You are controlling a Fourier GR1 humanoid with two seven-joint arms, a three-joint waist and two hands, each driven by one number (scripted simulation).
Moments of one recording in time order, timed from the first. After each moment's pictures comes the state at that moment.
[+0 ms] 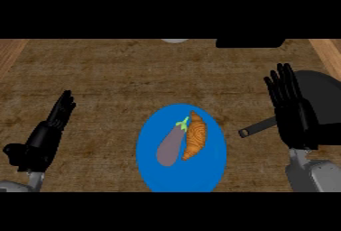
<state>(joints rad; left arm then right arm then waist) -0.06 0.59 -0.32 -1.51 0.38 0.29 -0.15 -0.19 -0.30 0.14 -1.59 -0.45 -0.24 -0.06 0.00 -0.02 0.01</state>
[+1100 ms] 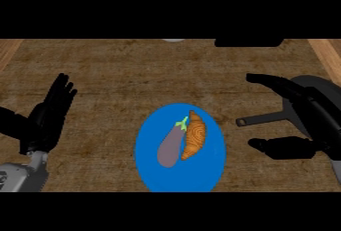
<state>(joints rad) -0.16 0.50 -0.22 -1.54 0.48 0.34 0.08 -0.35 -0.77 0.39 -1.89 0.14 -0.09 0.30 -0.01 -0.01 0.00</state>
